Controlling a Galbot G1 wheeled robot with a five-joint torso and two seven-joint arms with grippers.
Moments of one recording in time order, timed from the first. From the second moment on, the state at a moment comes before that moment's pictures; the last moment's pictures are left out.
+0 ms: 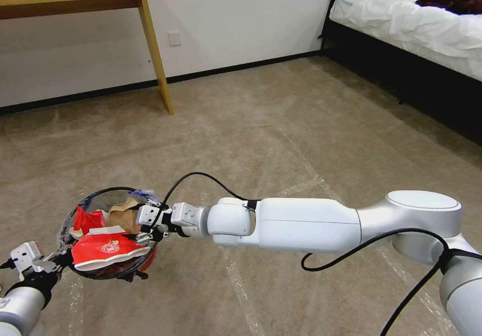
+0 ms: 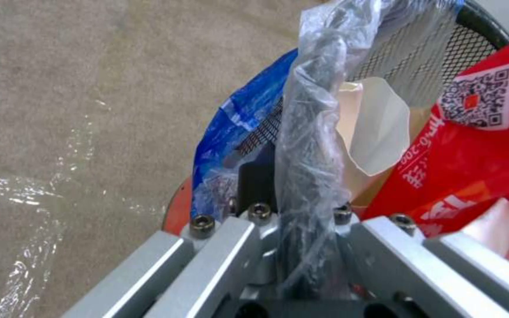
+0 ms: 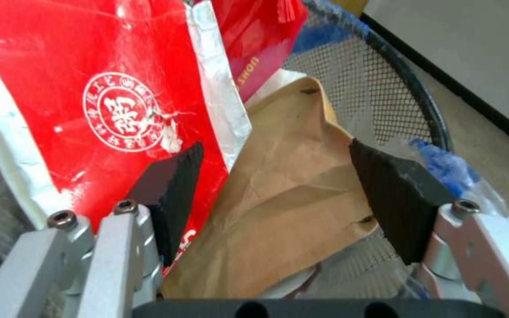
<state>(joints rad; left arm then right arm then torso) 1.62 -1.44 -1.19 -2.25 -0.88 0.71 -0.09 0.05 1.27 -1.13 1.66 0.74 -0.18 0.00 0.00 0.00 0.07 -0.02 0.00</state>
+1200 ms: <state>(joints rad) 1.62 -1.43 -1.19 -2.20 -0.88 0.71 -0.09 0.04 1.20 -1.05 1.75 0.77 -0.17 0.00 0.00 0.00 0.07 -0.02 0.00</state>
